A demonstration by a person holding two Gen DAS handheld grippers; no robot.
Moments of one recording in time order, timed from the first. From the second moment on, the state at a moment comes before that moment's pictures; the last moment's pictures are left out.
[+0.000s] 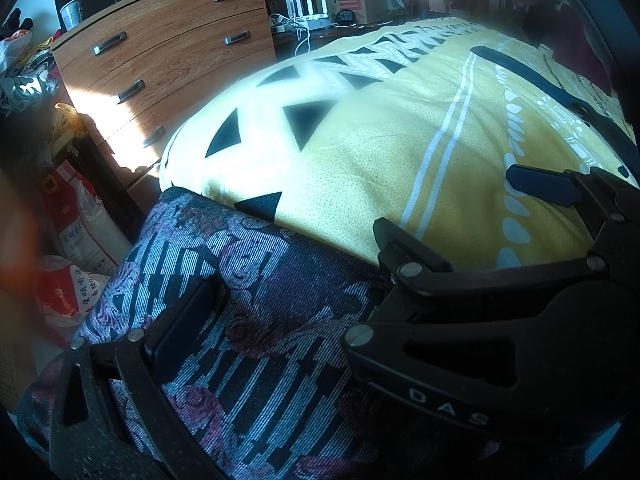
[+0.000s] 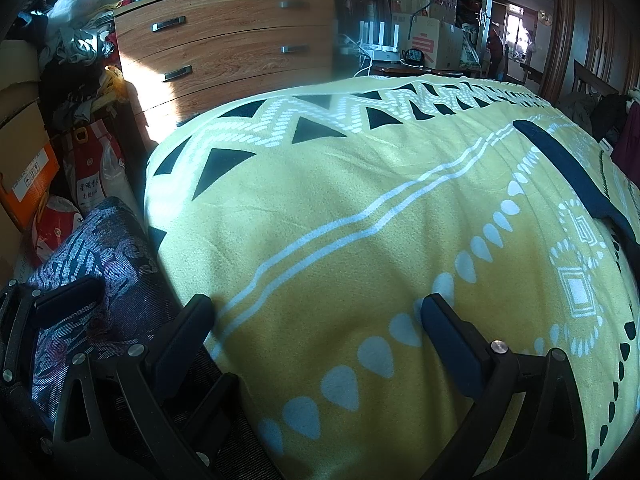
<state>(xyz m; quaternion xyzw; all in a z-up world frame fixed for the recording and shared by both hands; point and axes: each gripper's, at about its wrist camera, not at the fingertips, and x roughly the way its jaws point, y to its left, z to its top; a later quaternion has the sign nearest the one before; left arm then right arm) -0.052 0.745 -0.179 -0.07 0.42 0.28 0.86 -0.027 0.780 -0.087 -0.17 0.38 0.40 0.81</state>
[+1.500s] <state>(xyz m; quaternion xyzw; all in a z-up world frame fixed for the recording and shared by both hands) -0.002 0.723 0.080 -0.17 0.15 0.04 0.97 0.044 0.481 0.094 0.07 0.32 0.51 0.80</state>
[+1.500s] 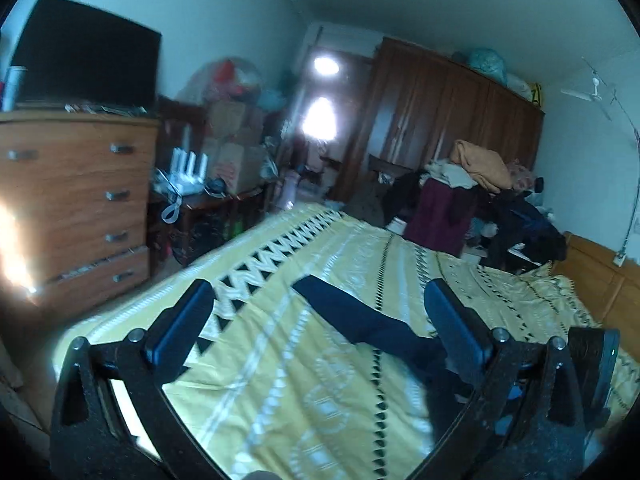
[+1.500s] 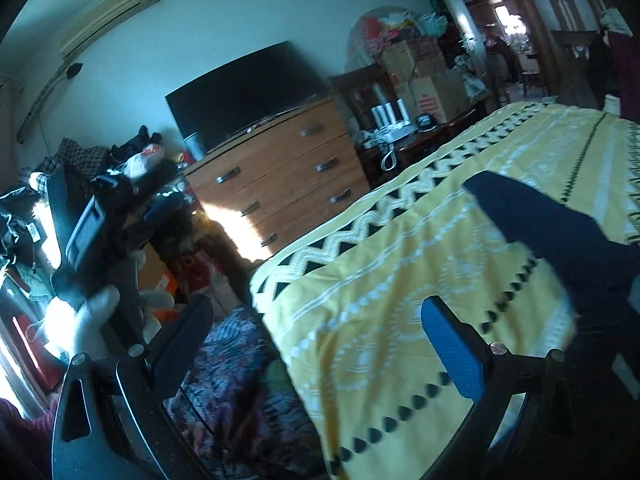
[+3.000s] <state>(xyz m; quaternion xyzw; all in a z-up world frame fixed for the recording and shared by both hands) 0.360 0.711 -0.076 -0.20 0.35 -0.04 0.91 0.161 0.235 -0.106 0.02 0.51 0.18 0.84</state>
